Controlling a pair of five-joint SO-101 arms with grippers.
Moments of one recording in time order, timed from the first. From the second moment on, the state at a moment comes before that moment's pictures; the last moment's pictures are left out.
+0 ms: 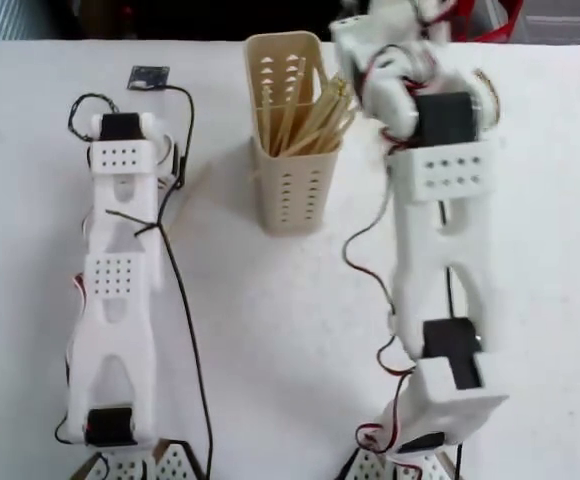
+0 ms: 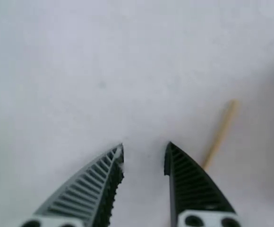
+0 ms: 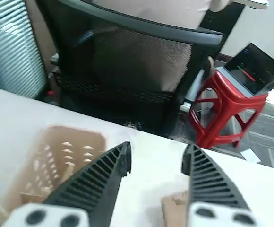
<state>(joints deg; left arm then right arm) -9.7 81.0 -92.4 98.2 -2.8 -9.1 8.4 -43.3 64.5 12.2</state>
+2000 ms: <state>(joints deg) 9.1 43.6 -73.3 102.5 2.6 15.9 27.6 -36.1 78.3 25.4</state>
